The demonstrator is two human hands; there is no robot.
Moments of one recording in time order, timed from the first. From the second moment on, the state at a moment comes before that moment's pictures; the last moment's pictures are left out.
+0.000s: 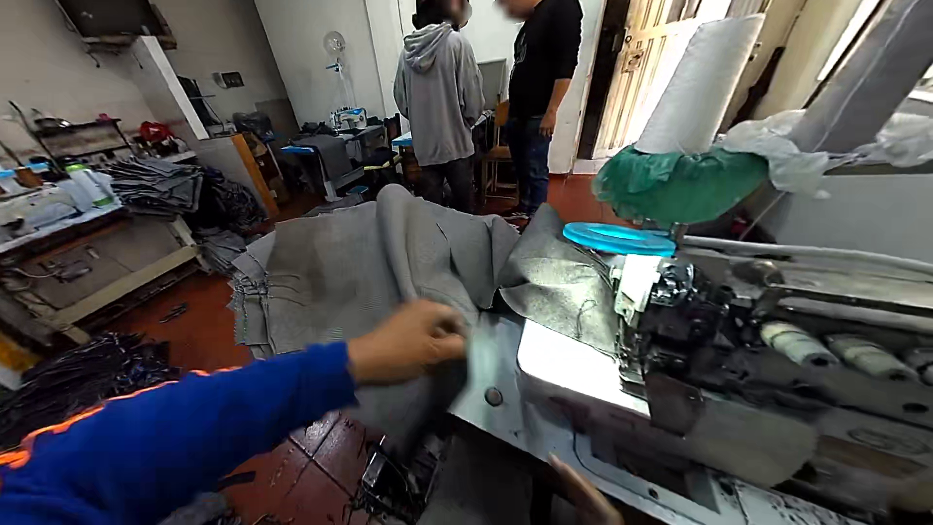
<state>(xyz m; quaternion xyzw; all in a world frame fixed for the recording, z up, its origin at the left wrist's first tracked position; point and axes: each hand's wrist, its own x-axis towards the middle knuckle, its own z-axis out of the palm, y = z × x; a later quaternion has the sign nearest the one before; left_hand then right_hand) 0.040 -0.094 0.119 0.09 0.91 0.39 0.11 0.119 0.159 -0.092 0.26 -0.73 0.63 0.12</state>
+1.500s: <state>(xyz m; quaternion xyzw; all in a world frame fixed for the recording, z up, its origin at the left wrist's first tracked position) 0.024 0.008 0.062 0.43 0.75 0.47 -0.17 0.075 0.184 -0.008 0.15 -0.74 0.56 0.34</state>
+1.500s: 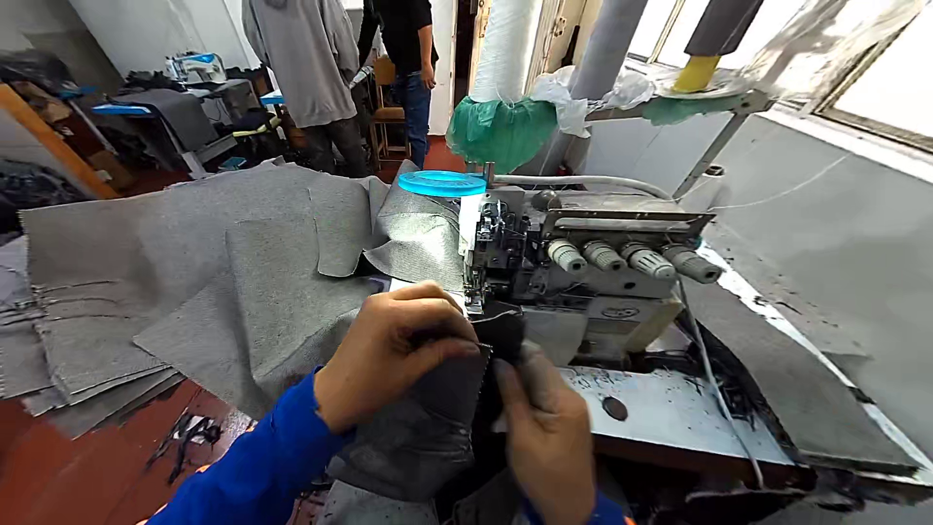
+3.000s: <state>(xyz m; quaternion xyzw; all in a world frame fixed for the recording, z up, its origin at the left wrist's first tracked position) 0.085 0.021 -0.038 0.42 0.84 0.09 -0.33 0.071 0.180 -0.060 0.21 -0.72 0.63 0.21</state>
